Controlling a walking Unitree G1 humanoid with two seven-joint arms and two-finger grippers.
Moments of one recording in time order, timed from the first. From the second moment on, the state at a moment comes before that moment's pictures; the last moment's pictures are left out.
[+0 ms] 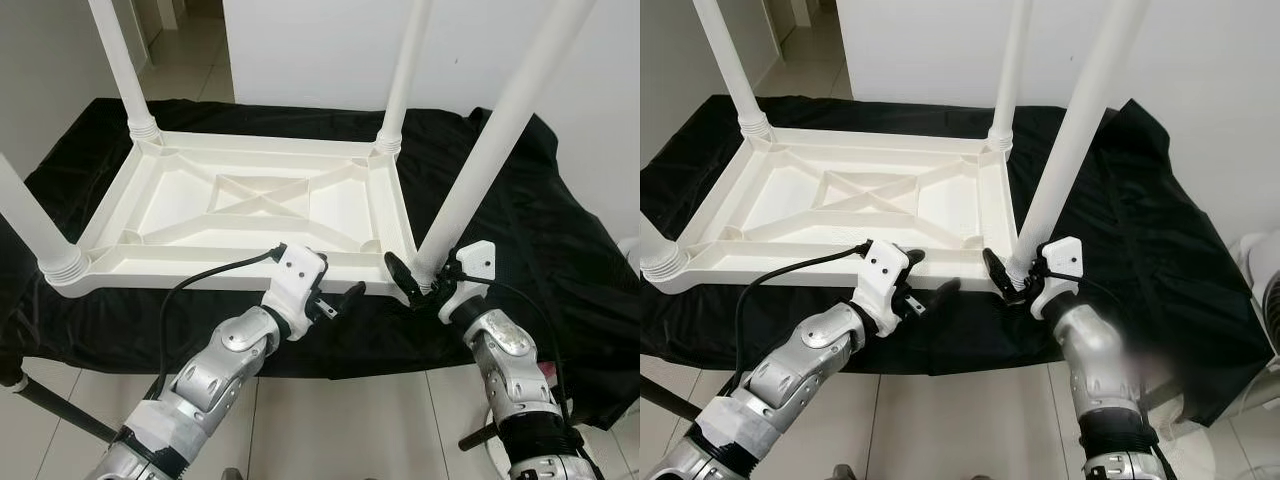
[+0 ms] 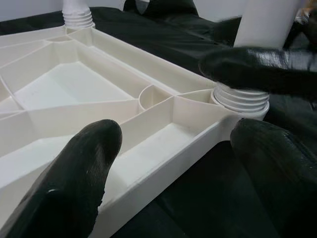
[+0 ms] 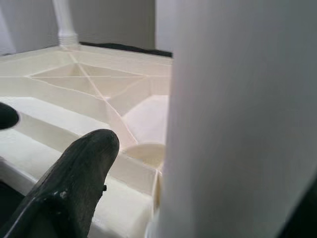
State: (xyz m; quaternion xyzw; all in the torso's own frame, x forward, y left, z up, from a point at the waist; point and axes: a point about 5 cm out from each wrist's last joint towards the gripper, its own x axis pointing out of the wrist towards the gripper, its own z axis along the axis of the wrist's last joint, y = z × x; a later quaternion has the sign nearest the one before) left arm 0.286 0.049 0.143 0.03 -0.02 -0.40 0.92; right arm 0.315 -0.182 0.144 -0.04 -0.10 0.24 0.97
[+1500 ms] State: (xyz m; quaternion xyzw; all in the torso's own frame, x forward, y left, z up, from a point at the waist) left arm 0.283 0.046 0.137 0.03 -0.02 -0.40 0.92; right arm 0.307 -0.162 0.139 0.05 -0.07 -0.11 0.99
